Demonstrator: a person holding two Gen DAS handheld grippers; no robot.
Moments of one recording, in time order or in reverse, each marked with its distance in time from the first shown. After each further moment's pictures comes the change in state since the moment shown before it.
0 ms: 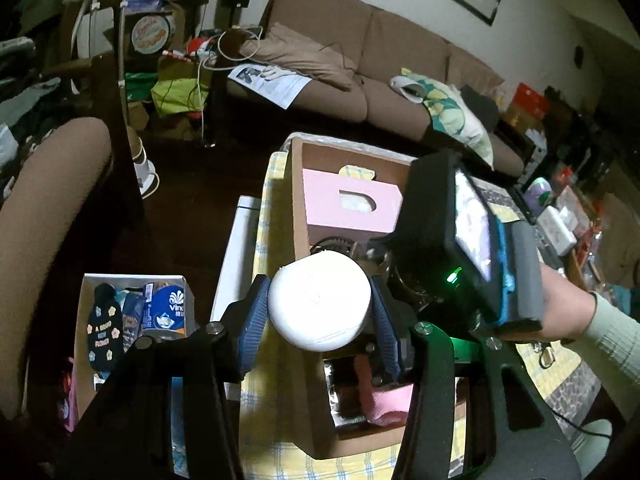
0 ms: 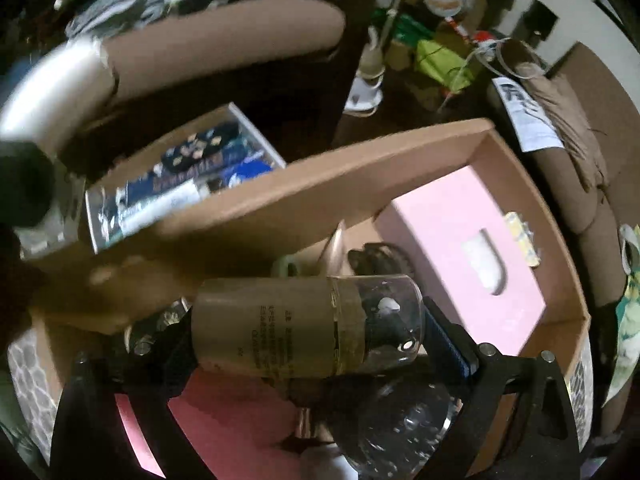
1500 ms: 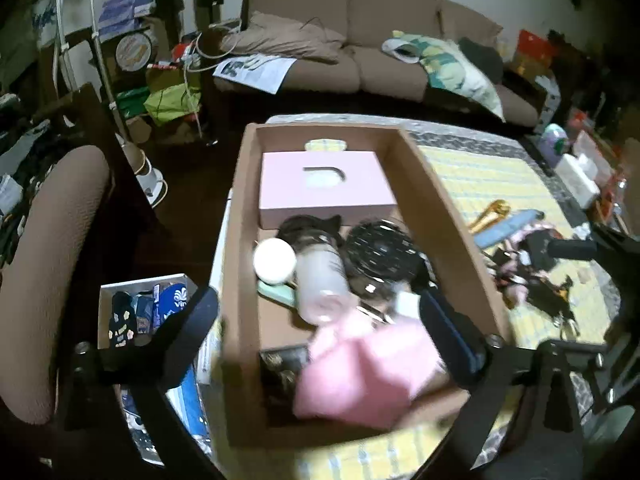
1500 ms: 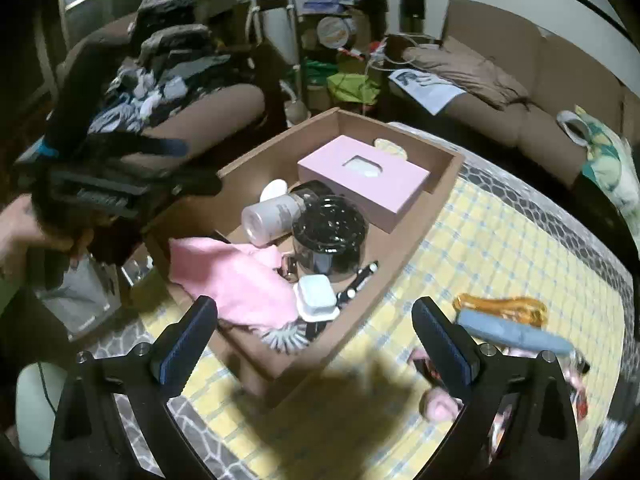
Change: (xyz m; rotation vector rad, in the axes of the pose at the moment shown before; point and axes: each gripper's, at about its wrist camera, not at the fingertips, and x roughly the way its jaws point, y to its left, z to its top) left arm 0.015 -0.095 -0.005 0.154 0.083 0.129; right arm -0.171 -0.020 -0.177 0.447 -0.285 -0.016
